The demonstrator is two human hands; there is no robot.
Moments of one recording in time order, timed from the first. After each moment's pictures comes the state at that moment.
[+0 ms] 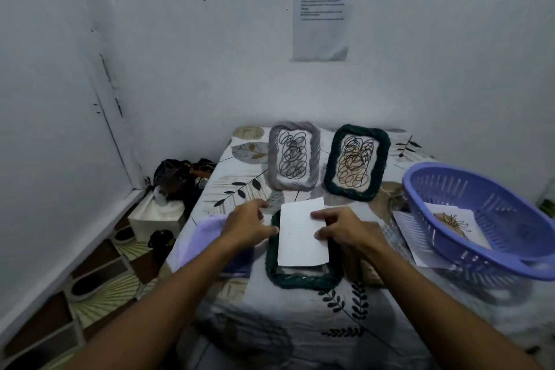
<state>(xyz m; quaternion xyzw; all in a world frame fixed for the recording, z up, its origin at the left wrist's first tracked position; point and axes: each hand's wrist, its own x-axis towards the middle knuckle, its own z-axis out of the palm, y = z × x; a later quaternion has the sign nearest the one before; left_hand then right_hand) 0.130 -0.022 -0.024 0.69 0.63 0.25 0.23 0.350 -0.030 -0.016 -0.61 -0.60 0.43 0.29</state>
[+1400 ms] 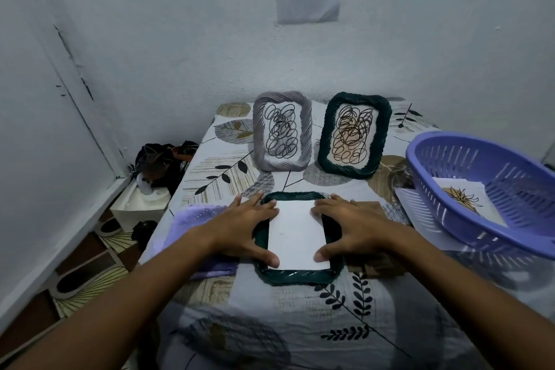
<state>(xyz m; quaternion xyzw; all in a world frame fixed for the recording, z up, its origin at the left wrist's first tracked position) 0.125 -0.007 -0.043 0.88 0.45 -0.05 0.13 0.386 -0.031 -0.032 -0.54 -0.83 0.17 -0.03</state>
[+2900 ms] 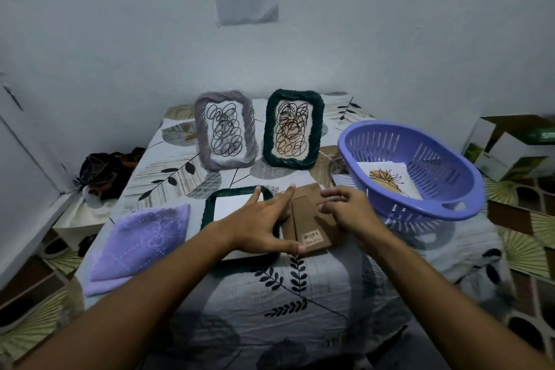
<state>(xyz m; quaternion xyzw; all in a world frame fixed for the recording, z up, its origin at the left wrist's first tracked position) 0.245 -0.034 -0.029 0.93 0.34 0.00 0.16 0.440 -0.088 -0.025 -0.65 -0.40 0.46 0.46</state>
